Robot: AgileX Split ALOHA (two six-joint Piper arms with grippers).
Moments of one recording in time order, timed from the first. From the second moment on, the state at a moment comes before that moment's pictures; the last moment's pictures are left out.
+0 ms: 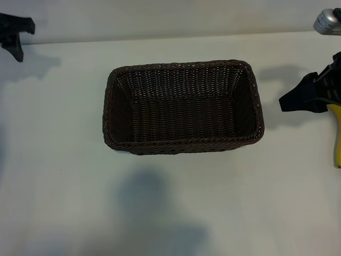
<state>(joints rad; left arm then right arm) 0.05 1.90 -1.73 0.02 1.17 -0.05 0.02 1.41 -0.95 0.73 0.92 -0.69</state>
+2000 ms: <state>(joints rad) 0.05 0.30 -0.50 -0.01 1.05 0.01 0.02 1.41 -0.95 0.73 0.92 -0.69</state>
